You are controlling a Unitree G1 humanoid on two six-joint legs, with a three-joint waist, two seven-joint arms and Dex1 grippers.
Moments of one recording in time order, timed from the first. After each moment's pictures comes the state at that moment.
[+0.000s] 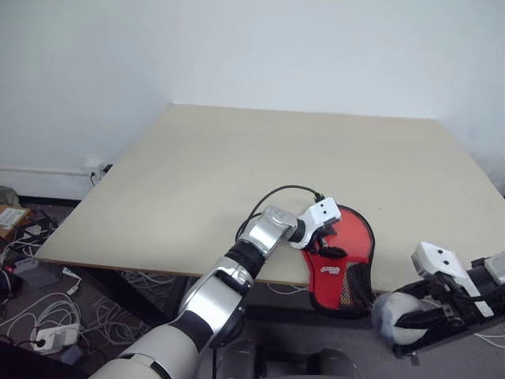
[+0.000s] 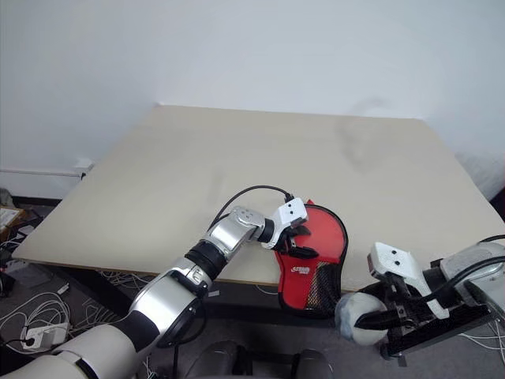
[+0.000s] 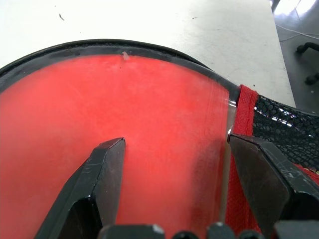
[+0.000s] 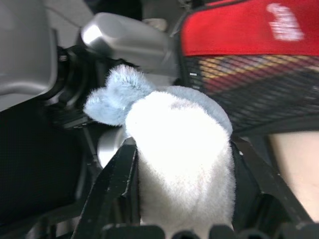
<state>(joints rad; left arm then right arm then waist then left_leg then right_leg) -0.88 -0.08 -0.38 0.85 0.06 0.31 -0.98 0.12 -1.26 -0.11 -0.47 0.55 0.70 1.35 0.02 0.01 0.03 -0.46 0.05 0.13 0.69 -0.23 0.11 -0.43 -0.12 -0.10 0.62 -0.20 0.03</state>
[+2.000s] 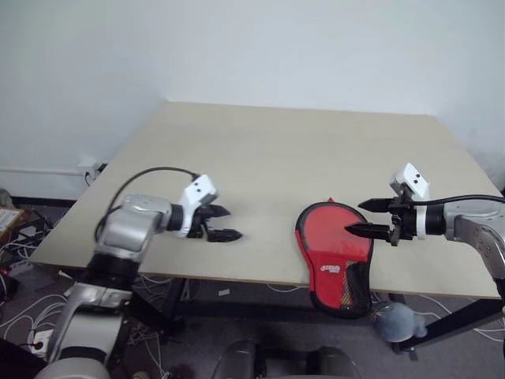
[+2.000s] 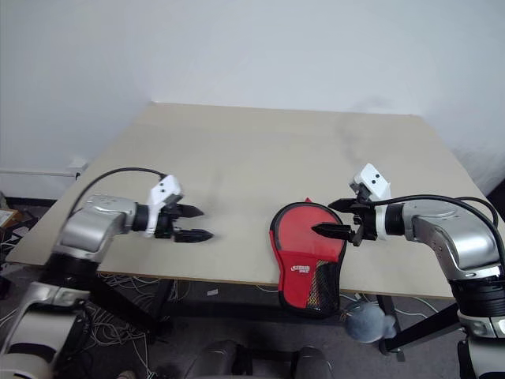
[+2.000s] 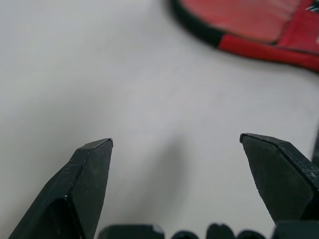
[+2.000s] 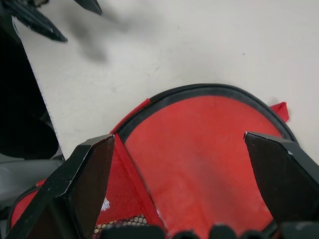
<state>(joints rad) -0.51 0.72 -0.10 0.16 -0.17 0.67 -1.20 -0.46 -0.86 0.04 -0.13 0.54 0.87 0.99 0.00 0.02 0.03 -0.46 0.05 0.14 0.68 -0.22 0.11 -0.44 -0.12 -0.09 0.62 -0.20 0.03</state>
